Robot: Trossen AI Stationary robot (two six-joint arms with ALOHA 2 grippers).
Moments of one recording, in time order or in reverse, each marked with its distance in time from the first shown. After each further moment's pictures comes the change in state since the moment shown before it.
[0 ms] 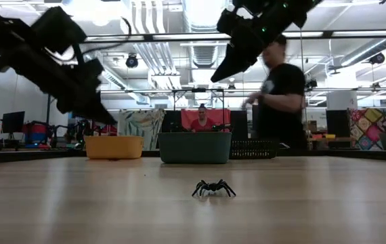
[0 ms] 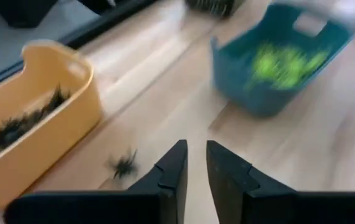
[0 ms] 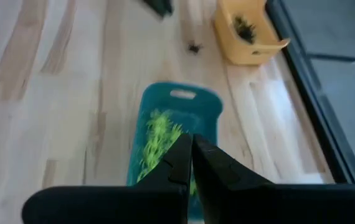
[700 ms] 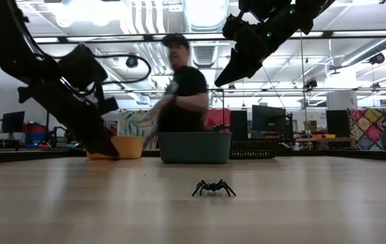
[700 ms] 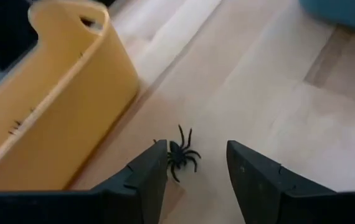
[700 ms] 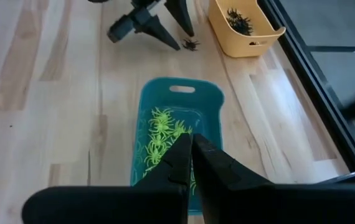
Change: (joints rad) left arm 0.141 0.441 -0.007 0.292 -0.079 0.240; right arm -0.007 -0.042 -0.111 0.117 -0.001 0.081
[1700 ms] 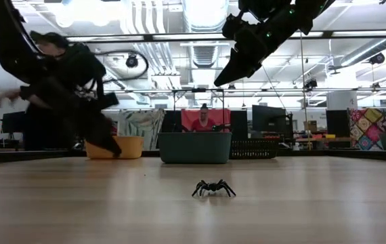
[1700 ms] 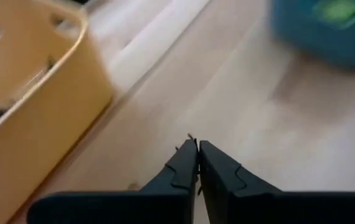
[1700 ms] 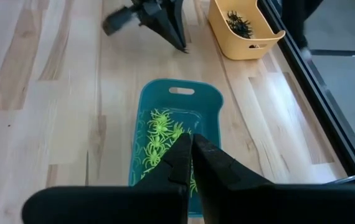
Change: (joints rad) left arm 0.086 -0.025 -0.009 0.023 0.191 -0.017; right arm 0.000 0.002 0.000 0.008 0.000 -0.017
